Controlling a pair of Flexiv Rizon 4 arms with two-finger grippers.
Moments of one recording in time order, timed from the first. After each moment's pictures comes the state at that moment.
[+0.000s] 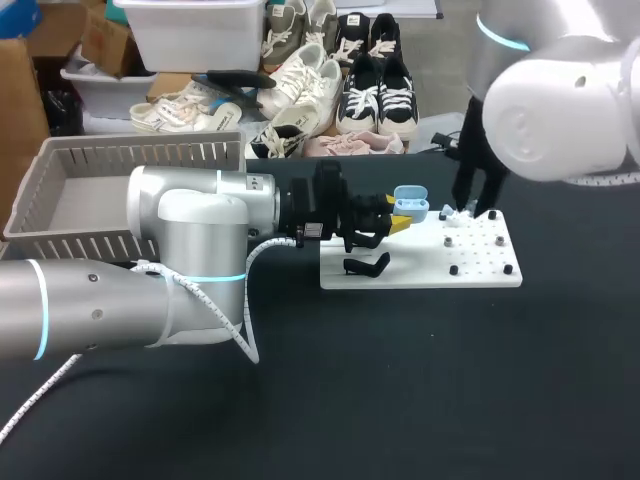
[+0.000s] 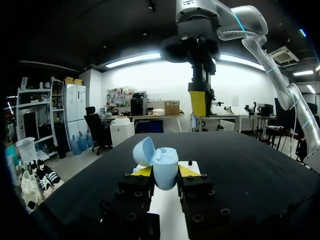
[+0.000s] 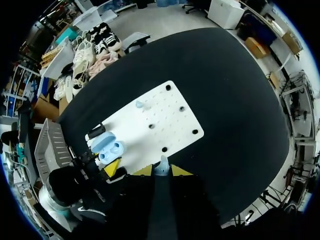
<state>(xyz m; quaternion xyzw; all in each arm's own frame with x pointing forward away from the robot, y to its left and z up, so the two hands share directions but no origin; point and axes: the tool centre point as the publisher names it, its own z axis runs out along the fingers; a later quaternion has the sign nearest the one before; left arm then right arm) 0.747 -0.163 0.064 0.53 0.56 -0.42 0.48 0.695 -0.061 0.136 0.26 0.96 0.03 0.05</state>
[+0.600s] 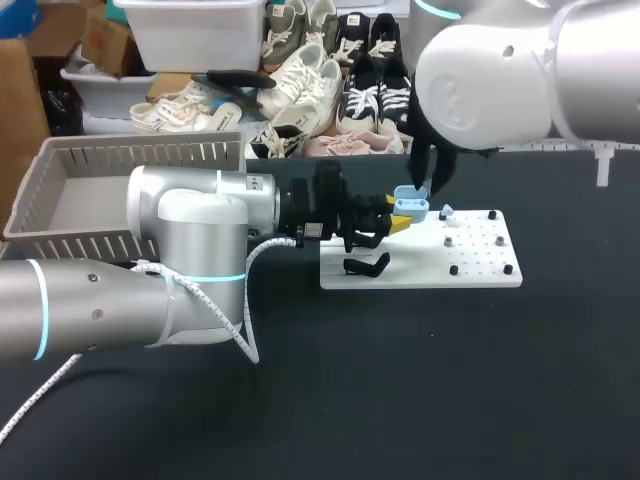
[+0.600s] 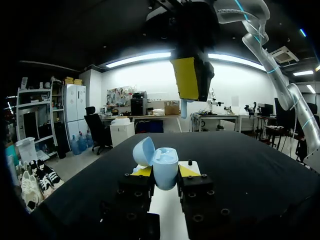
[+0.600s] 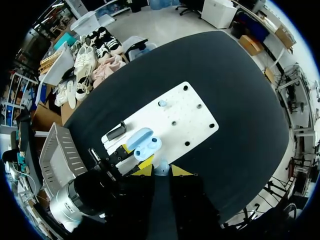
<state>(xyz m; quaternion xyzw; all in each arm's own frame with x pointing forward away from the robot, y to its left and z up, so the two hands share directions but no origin) 0.747 -0.163 0.064 0.53 0.56 -0.42 0.48 0.716 -0.009 0.154 0.29 0.96 0.02 0.05</state>
